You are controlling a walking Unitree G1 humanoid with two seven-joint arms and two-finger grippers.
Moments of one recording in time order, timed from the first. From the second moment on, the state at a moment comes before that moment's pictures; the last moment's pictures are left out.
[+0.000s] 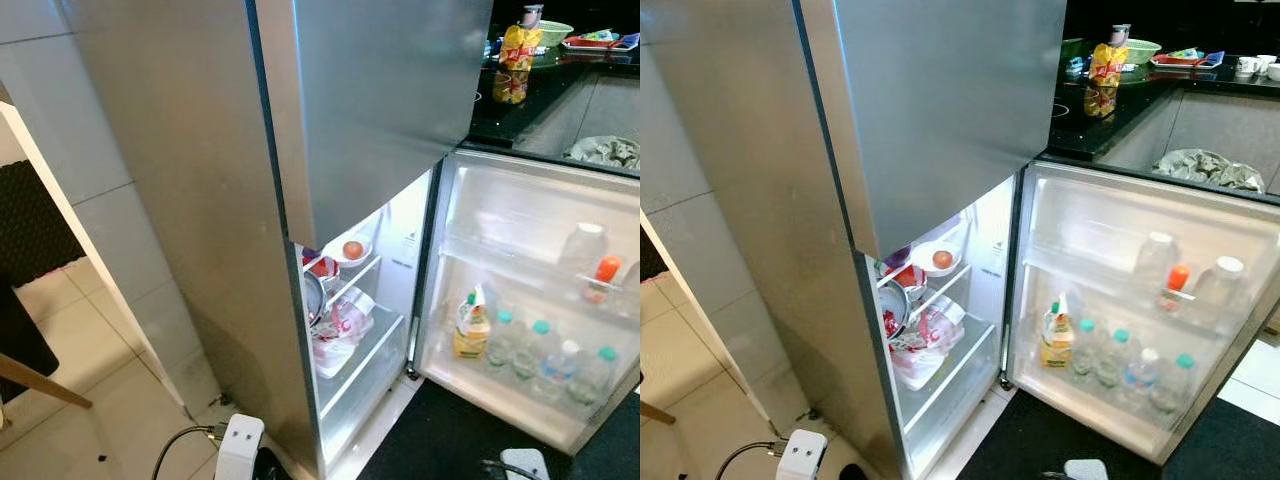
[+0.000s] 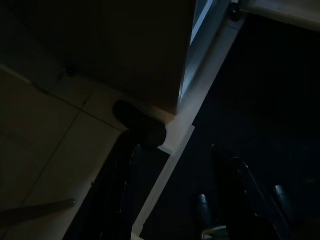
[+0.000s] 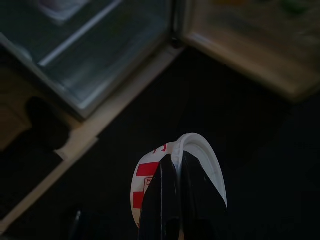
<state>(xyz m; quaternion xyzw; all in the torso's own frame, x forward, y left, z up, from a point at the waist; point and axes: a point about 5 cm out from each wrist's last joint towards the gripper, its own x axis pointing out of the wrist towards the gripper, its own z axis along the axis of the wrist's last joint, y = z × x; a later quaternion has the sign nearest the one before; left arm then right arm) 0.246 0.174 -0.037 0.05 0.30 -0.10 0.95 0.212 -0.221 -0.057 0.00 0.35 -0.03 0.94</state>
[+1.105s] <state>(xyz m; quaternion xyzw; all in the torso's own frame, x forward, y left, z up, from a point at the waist) 0.253 0.159 -0.035 0.06 0.29 -0.11 0.95 0.216 -0.201 -0.059 0.00 0.37 0.04 0.93</state>
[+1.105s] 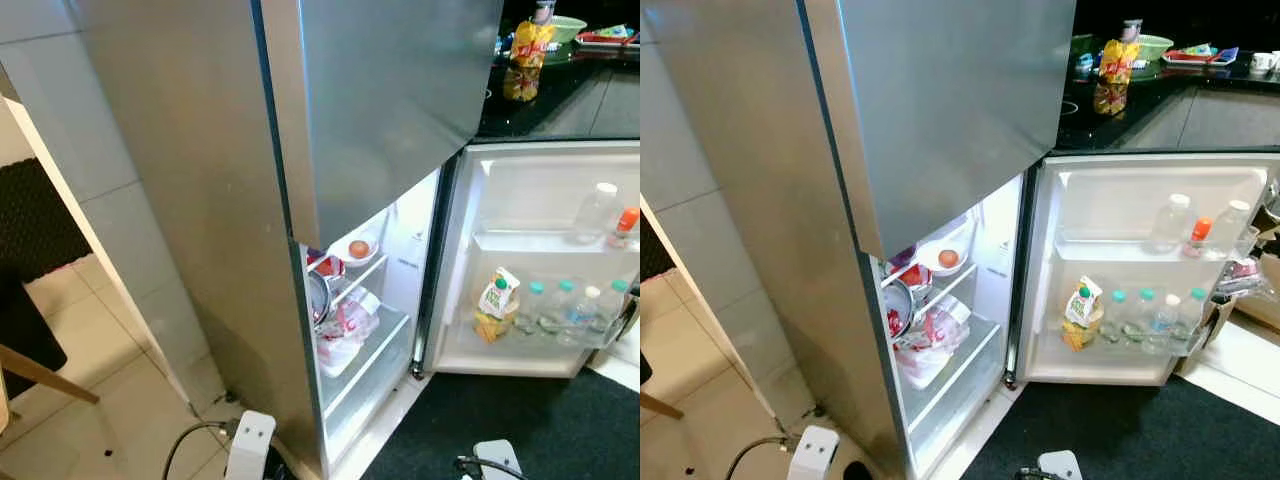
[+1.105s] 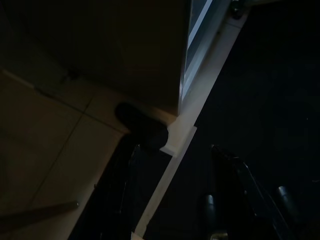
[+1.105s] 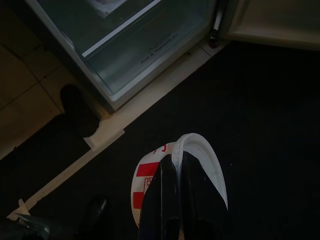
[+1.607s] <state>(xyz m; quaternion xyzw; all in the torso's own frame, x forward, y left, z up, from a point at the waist) 0.254 0.158 -0.034 0.06 0.29 -0.11 0.95 0.211 -0.197 -0.062 0.01 0.37 0.04 0.93</state>
